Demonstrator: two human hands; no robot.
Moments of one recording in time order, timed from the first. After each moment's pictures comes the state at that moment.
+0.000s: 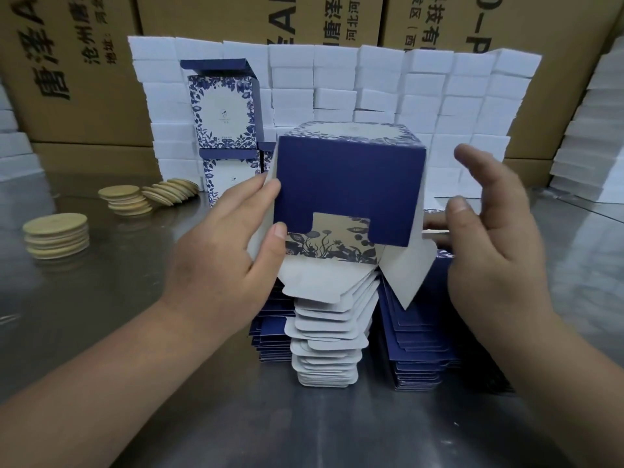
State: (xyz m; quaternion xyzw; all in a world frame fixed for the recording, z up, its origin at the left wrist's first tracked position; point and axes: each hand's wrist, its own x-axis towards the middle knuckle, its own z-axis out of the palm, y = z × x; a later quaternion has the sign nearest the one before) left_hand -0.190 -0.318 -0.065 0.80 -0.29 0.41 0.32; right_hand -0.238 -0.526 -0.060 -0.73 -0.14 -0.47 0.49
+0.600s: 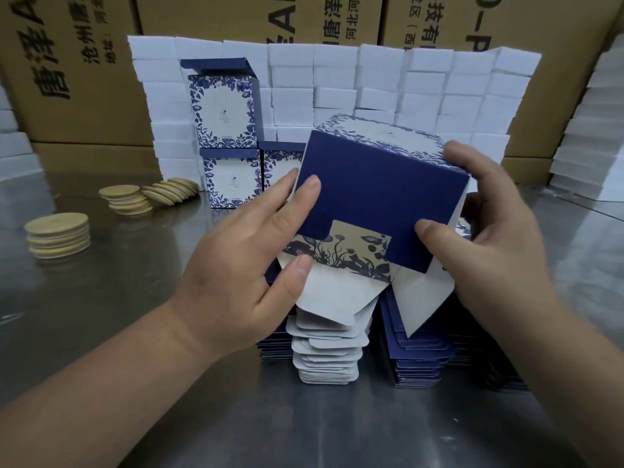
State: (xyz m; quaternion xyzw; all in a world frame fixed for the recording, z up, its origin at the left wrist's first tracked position) left_hand -0.191 -0.318 -0.067 0.74 -0.45 0.42 0.27; right_hand -0.246 -0.525 -0.049 -0.77 -0.11 -0.41 0.47
